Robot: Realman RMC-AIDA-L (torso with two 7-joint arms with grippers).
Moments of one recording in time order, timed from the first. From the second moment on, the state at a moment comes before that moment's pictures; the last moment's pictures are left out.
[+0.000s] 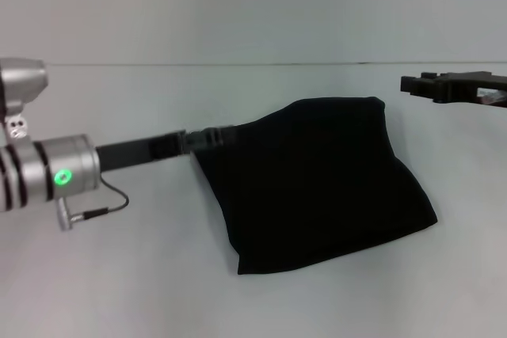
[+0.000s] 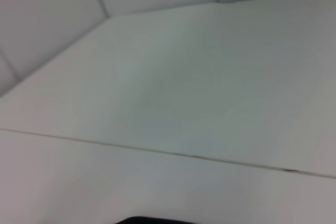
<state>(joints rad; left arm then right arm) -0.65 -2.10 0.58 0.51 2.01 1.29 -1.96 0.69 2.04 -0.72 -0.70 -2.12 -1.01 1.92</state>
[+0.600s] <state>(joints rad) -0.76 -2.10 0.78 0.41 2.02 0.90 -2.17 0.62 2.02 -0.66 -0.75 -2.12 -1.13 1.92</state>
